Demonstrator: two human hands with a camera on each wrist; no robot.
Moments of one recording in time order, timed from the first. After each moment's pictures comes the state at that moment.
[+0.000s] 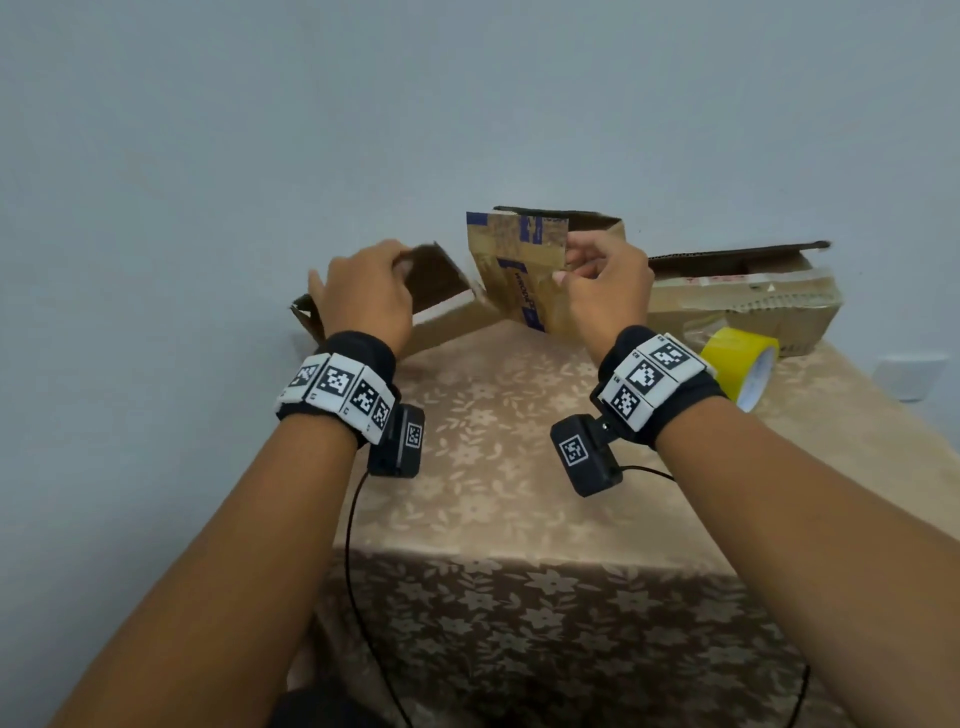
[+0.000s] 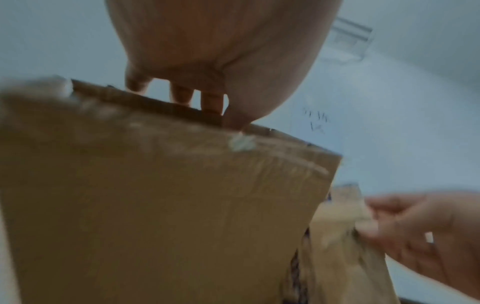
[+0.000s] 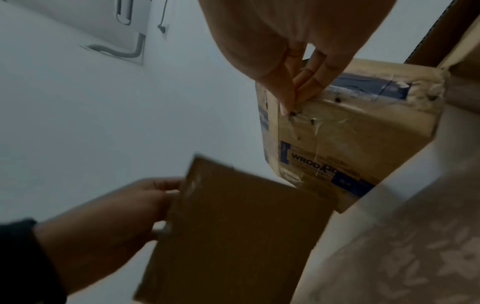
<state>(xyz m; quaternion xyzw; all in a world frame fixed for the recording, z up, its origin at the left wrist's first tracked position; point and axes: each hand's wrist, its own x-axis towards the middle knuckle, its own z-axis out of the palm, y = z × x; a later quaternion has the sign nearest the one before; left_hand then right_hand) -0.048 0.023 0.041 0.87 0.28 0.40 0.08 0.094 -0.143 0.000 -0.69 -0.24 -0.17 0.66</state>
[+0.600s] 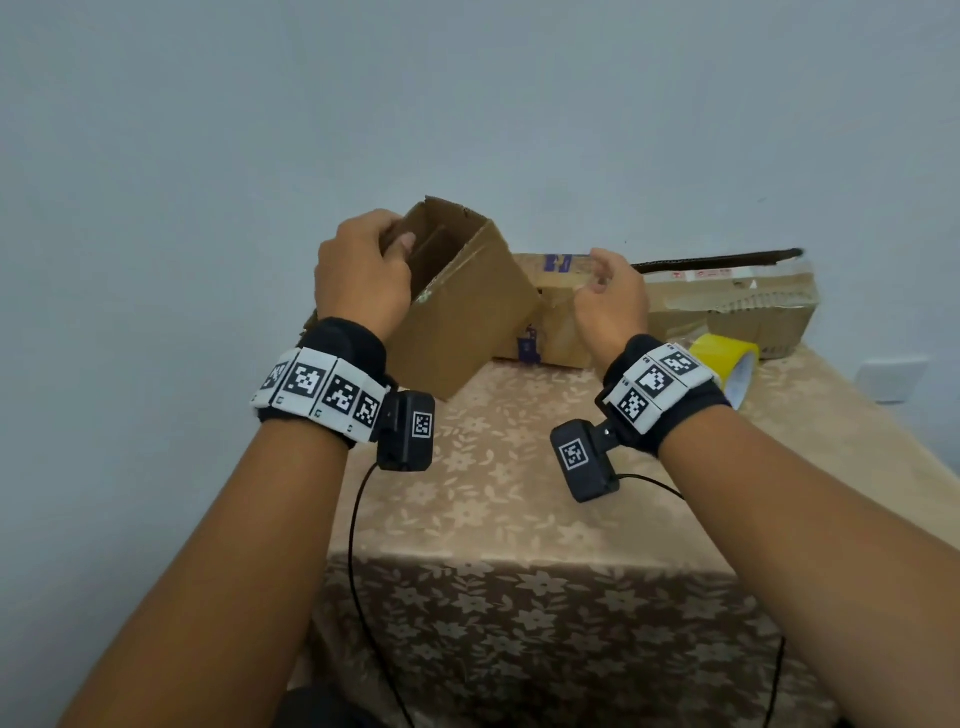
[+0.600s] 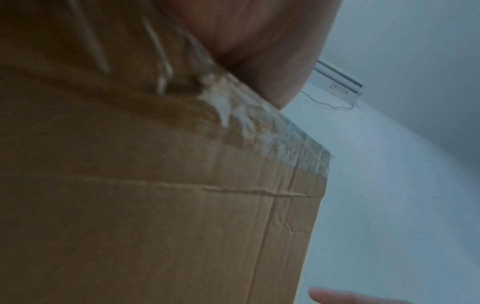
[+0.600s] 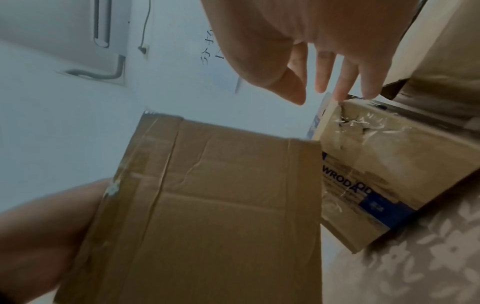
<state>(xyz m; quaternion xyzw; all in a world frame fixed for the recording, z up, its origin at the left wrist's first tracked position) -0.058 -0.002 0.076 0.85 0.21 0.44 0.20 0.096 -0.159 0.001 -0.73 -0.16 -0.08 0.66</state>
